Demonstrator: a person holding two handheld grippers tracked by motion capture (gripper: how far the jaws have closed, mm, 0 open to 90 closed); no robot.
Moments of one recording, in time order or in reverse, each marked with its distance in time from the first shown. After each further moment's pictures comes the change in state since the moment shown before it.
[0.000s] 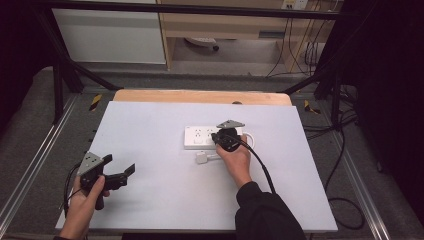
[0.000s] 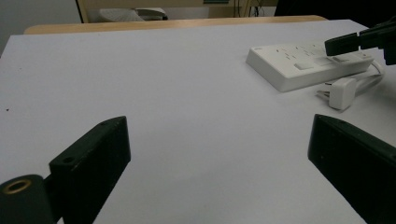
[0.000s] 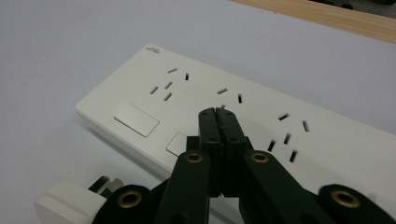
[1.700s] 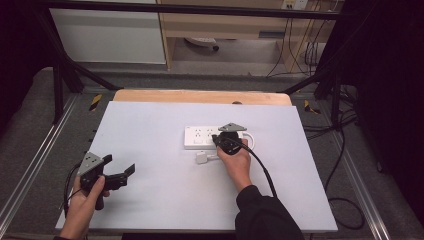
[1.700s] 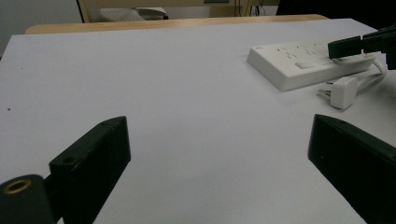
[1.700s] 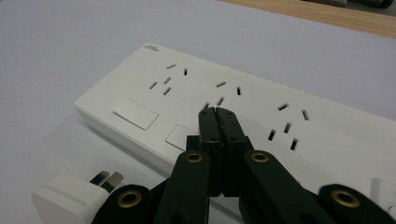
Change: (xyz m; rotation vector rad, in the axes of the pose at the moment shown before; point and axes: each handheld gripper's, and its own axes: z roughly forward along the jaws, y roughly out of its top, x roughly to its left) left arm 0.000 0.000 0.000 0.003 0.004 0.006; right arm 0.000 -0.011 -0.001 -0.036 -0.005 0.021
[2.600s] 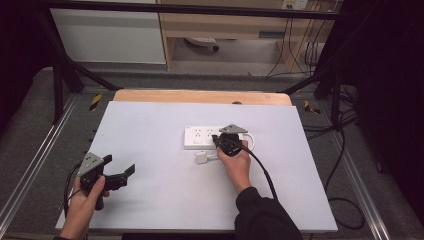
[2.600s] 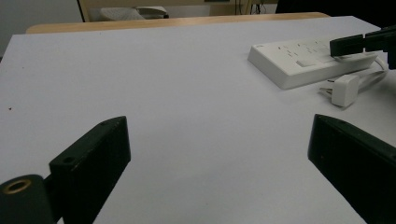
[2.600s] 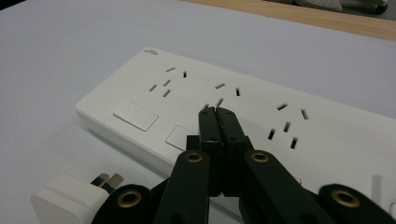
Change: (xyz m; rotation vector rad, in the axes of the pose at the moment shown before) left arm 0.000 0.000 0.000 0.003 0.005 0.007; right arm 0.000 -0.005 0.000 -0.036 -0.007 0.009
